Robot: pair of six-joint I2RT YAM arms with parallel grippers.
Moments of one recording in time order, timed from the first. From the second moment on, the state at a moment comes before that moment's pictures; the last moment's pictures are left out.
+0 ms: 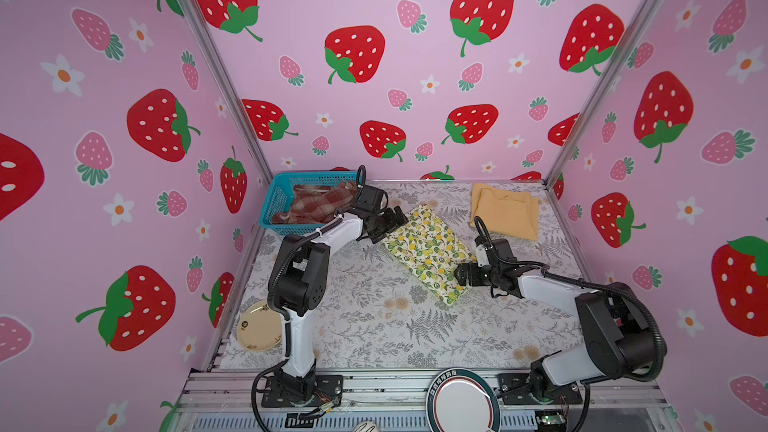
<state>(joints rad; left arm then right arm) -0.36 2.02 1.48 -0.36 0.32 -0.79 0.44 1.49 0.63 -0.07 -0.15 0.29</state>
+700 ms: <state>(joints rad) -0.36 2.12 1.51 -0.33 0.31 -0.80 0.41 1.48 0.61 -0.04 -0.10 0.28</state>
